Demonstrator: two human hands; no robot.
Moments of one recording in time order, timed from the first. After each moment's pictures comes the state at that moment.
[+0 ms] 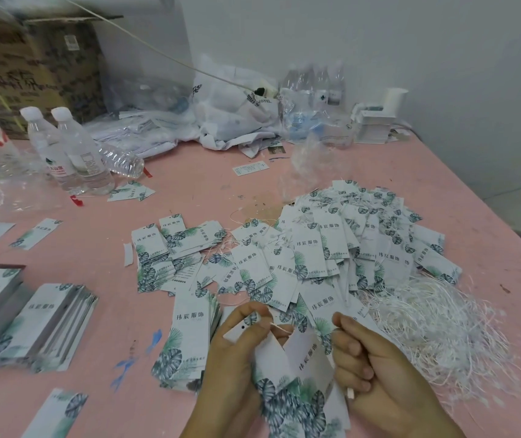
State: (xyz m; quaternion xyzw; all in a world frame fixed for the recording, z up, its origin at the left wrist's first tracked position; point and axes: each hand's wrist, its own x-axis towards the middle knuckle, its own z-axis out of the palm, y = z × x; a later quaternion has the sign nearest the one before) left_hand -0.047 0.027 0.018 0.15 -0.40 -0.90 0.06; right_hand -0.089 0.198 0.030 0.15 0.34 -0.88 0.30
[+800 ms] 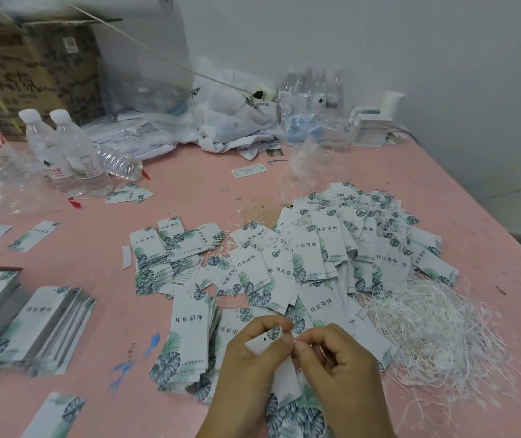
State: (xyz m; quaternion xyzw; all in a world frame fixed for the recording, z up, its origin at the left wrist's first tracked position) left_hand -0.042 0.039 0.013 0.14 -0.52 -0.84 0.04; right_hand -0.061 0.168 0.012 -0.14 0.83 -0.53 -0.09
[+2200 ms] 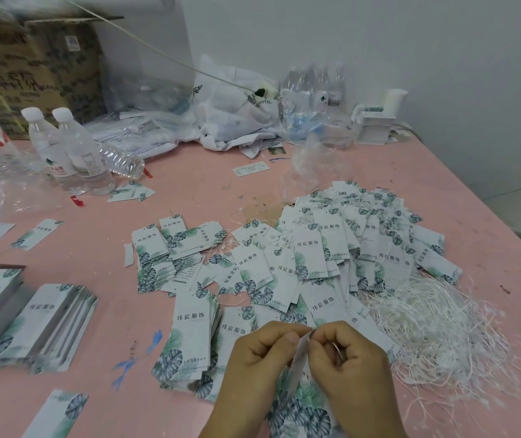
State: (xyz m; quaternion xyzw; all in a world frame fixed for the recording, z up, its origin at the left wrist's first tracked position) left_hand -0.039 0.038 0.012 0.08 -0.61 -0.79 0.03; right_hand -0.062 0.171 0.026 -0.09 0.83 -0.55 -0.05
